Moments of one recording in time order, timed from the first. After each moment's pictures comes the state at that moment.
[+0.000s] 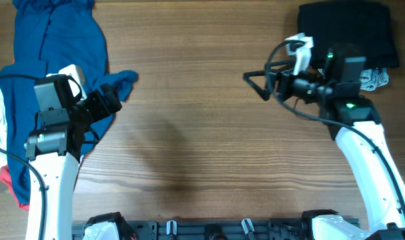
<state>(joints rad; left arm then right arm) 0.17 1.16 0.94 -0.63 0.13 -0.29 0.07 1.33 1.02 -0.29 -0.80 0.15</state>
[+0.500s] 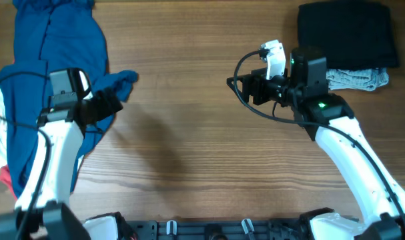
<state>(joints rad) 0.17 1.44 0.94 -0.59 0.06 -0.31 0.24 1.39 1.02 -0.31 -0.49 0.16</state>
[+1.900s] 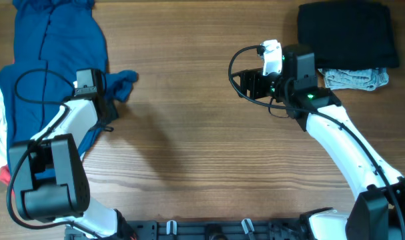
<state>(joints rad) 0.13 1.76 0.95 -0.48 -0.23 -0.30 0.24 1.51 1.02 -0.24 -0.38 0.18</state>
